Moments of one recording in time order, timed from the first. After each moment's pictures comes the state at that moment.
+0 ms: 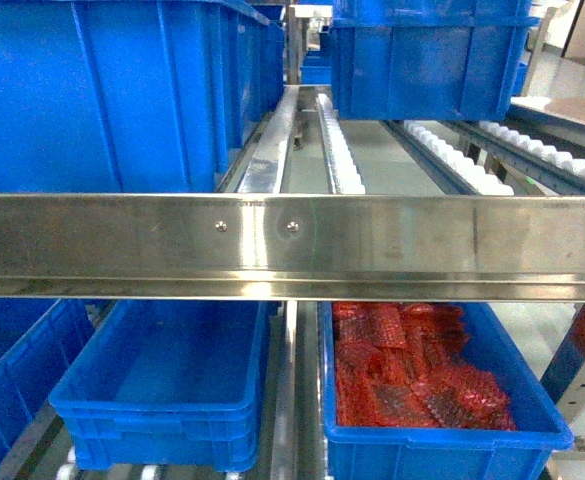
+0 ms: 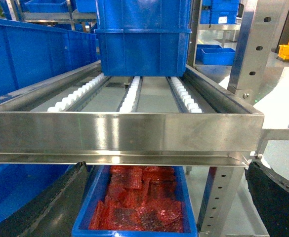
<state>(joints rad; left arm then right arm) -0.38 0.23 0.25 0.01 -0.57 -0.07 0.00 0.01 0.01 0.00 0.00 0.00</state>
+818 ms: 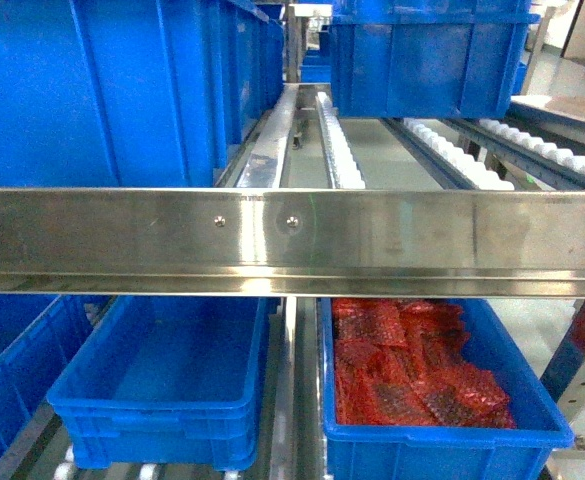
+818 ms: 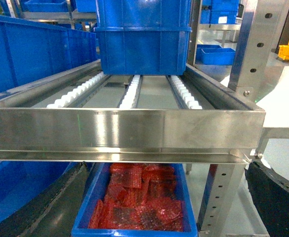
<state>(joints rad) -0.38 0.23 0.25 0.01 -0.57 -0.07 0.00 0.01 0.01 0.00 0.00 0.00</state>
